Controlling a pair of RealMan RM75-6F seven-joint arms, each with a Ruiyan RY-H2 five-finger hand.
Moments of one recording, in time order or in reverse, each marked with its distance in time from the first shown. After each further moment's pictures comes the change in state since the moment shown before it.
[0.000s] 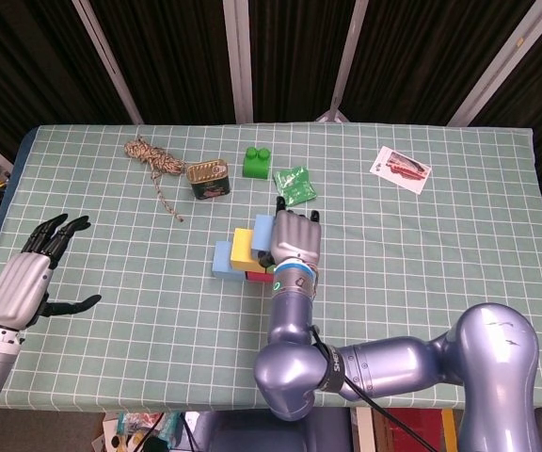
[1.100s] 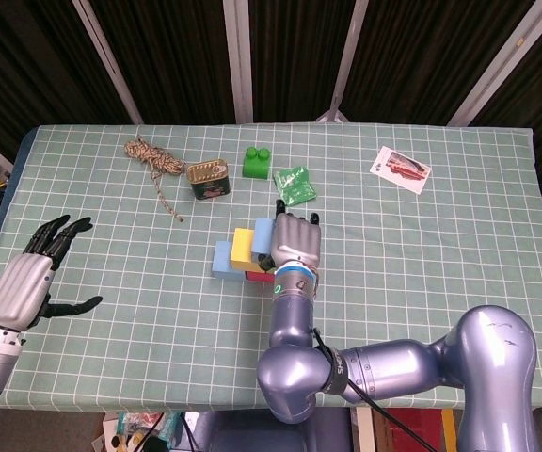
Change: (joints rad) left arm 0.000 0.000 0.004 -0.003 0.007 0.000 0.005; right arm -0.032 -0.027 0.023 -0.014 -0.036 0.012 -0.039
